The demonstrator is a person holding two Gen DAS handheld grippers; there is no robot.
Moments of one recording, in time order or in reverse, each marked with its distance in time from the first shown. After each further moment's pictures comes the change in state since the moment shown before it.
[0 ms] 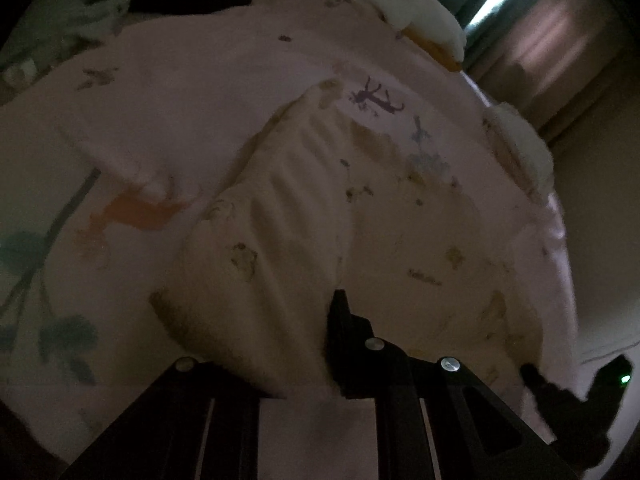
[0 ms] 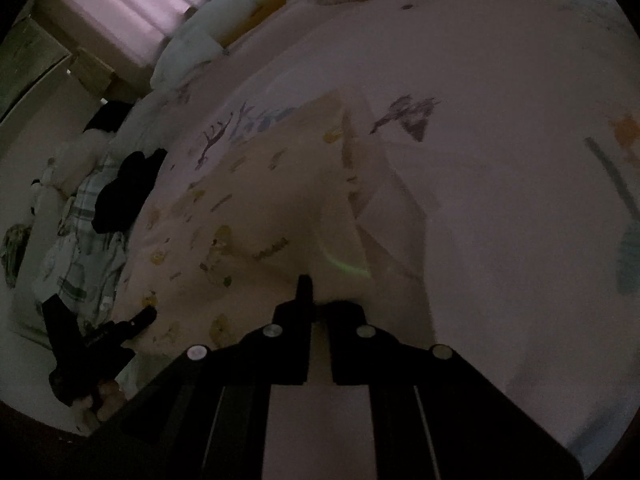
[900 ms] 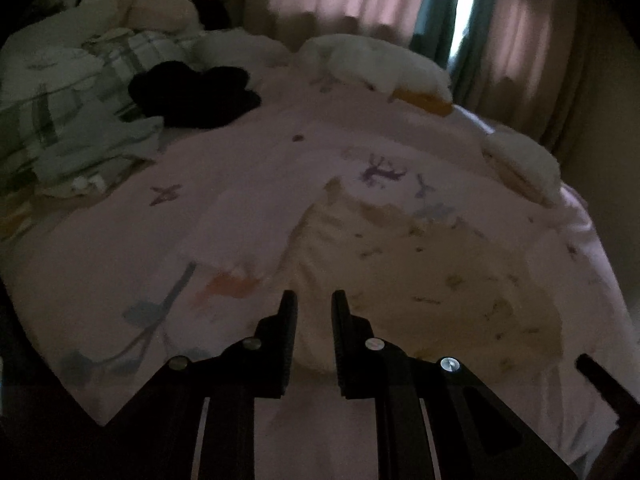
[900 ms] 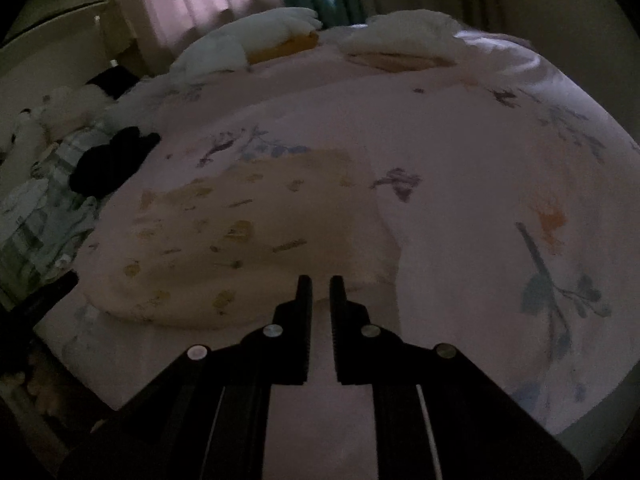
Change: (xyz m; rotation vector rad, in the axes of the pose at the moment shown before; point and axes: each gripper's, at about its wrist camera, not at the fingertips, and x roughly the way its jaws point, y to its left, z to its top) left arm -0.075 -0.024 -0.019 0.174 -0.288 0.170; right arm -0.044 0.058 -0.028 -0.265 -0.155 -0.180
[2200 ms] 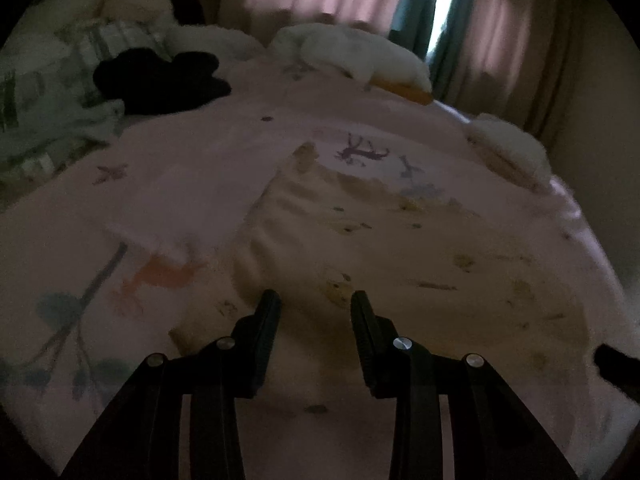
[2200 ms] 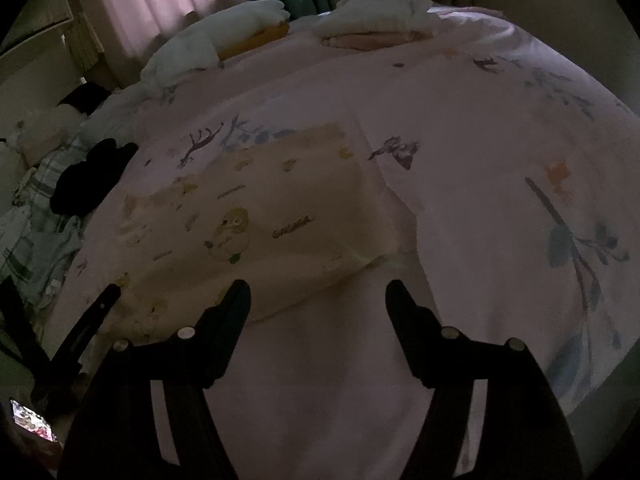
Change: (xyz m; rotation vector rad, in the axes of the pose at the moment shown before) left arm 0.054 -0.008 -0.028 0.042 -0.032 -0.055; right arm 0.014 0.013 -0.017 0.125 0.027 -0.084
